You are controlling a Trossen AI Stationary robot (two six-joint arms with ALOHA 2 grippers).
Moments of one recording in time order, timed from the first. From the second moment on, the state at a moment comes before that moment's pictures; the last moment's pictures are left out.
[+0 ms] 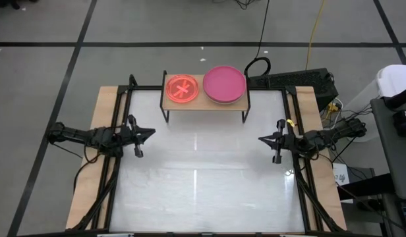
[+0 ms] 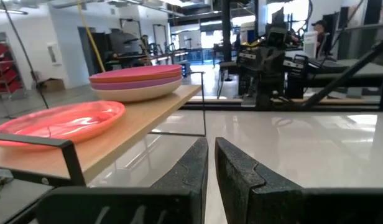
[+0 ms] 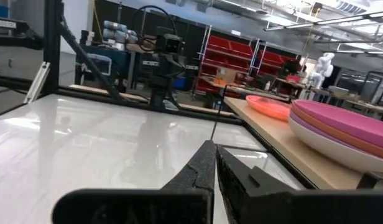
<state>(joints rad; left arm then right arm) -0.22 0.01 0.01 0.07 -0.48 0.11 0.36 0.01 0.02 0.06 0.50 -0.25</state>
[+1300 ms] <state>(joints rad) -0.22 0.07 0.01 0.07 -0.14 0.17 0.36 0.01 0.01 0.01 0.09 -0.19</state>
